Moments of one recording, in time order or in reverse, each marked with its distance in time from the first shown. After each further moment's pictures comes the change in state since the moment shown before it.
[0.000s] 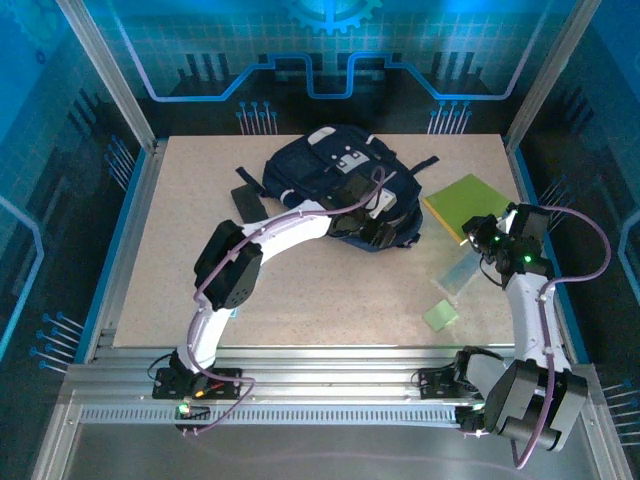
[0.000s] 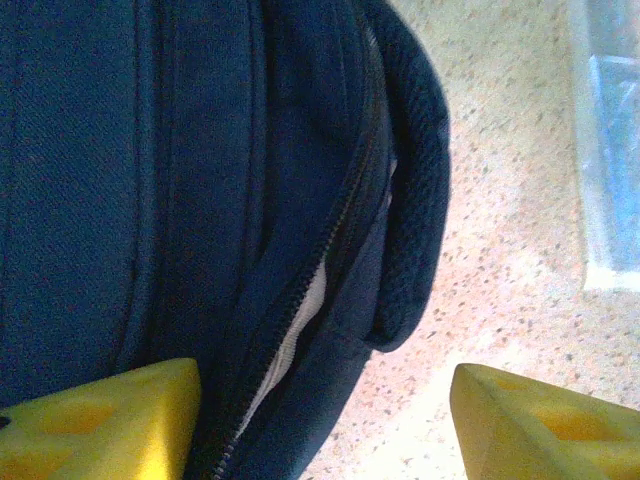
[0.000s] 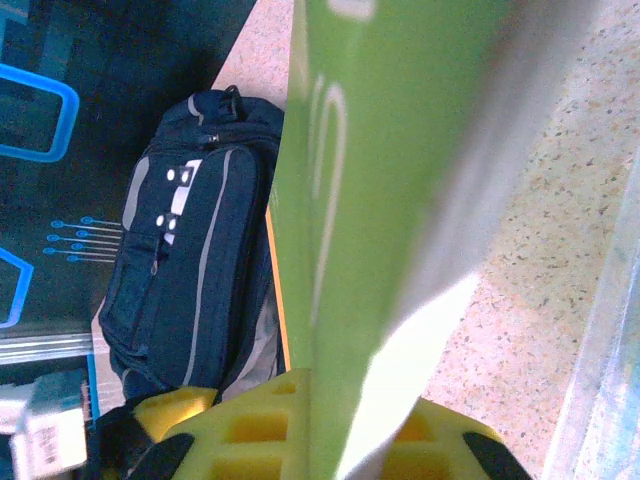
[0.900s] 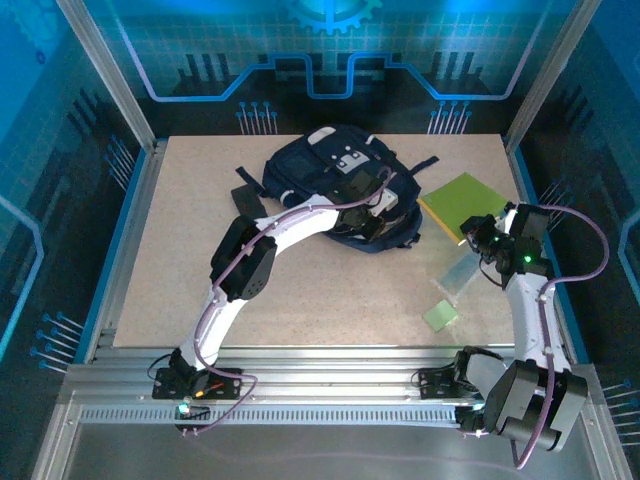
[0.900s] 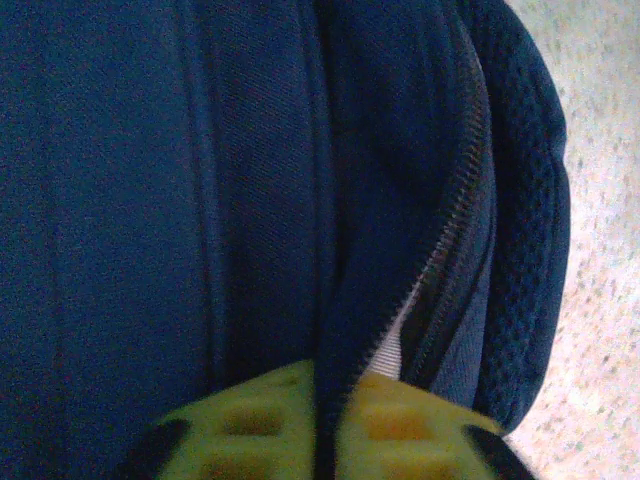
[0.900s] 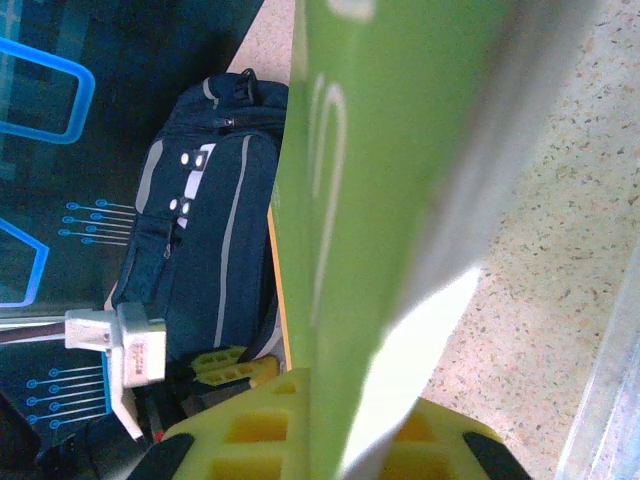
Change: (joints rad) left arm 0.030 0.144 0.156 -0.076 -0.006 0.104; right arm 0.000 -0.002 0.000 -0.001 -0.034 -0.011
